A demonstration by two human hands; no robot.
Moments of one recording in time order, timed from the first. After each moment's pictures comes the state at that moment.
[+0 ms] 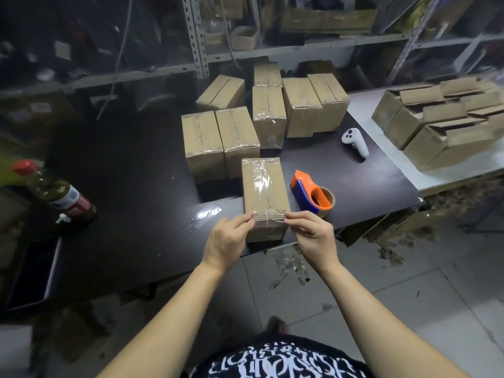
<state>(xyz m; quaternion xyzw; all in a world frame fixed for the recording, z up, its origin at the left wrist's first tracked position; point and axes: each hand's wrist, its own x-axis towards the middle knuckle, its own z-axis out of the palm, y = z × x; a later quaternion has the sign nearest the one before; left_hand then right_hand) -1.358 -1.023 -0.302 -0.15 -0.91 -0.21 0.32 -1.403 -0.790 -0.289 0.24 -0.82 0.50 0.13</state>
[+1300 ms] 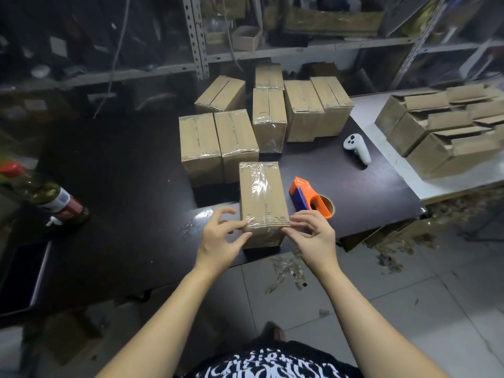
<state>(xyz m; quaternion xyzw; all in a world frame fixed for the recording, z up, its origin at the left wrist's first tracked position) -1.363 -1.021 -0.282 0.01 -0.88 -0.42 0.23 -1.418 -0.794 -0.275 0.10 -0.79 0.61 0.01</state>
